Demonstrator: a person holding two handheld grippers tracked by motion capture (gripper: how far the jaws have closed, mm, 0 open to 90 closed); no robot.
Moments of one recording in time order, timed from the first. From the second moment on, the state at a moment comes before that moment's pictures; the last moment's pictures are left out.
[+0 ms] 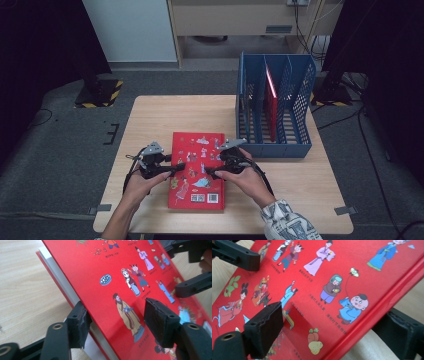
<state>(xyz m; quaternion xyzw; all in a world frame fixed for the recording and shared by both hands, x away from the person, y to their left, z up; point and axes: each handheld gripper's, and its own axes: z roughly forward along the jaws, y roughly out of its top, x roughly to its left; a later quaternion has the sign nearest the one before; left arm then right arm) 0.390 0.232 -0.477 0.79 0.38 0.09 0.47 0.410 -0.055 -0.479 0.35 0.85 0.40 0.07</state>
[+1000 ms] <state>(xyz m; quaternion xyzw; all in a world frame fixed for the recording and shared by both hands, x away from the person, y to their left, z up) 0.378 0.243 -0.425 0.78 0.36 0.11 0.49 0.422 -0.045 -0.442 0.34 0.84 0.42 0.08</state>
